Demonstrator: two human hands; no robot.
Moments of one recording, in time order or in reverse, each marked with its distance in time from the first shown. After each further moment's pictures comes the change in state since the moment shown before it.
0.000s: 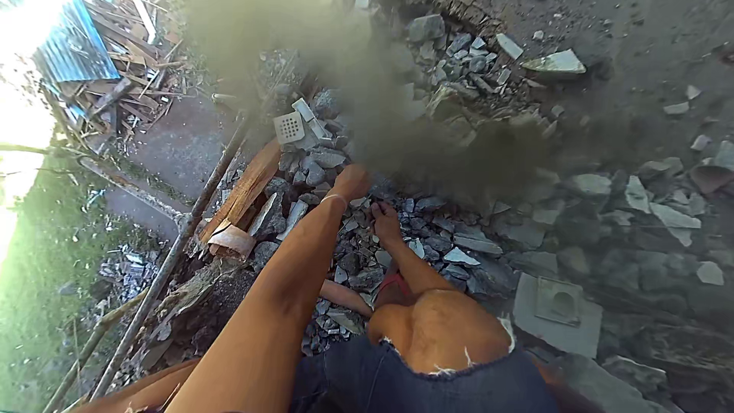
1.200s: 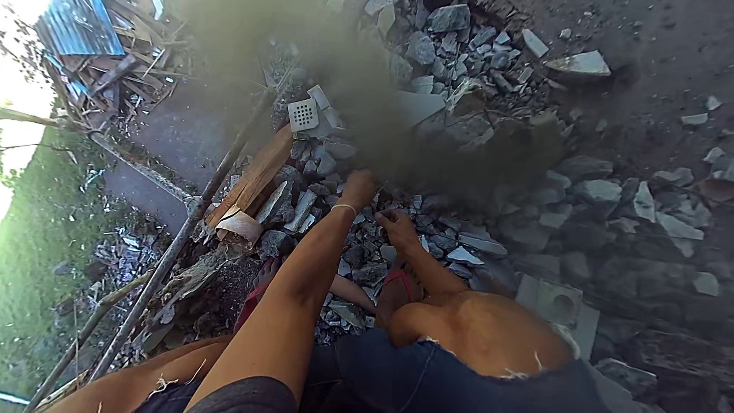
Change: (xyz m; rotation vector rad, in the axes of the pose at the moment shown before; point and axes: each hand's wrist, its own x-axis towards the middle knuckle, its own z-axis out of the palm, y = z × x) left_hand -0.014 -0.022 0.042 0.026 0.058 0.054; right_hand -0.040 -0.020 -0.020 -0.089 -0.146 0.143
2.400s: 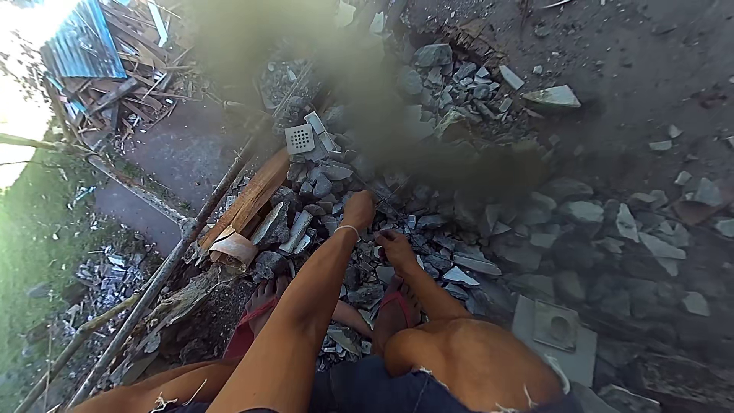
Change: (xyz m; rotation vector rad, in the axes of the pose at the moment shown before) left_hand 0.002 0.010 0.011 -0.143 0.067 -0.143; right_hand 0.015 0.008 -0.008 -0.046 0.010 0.058
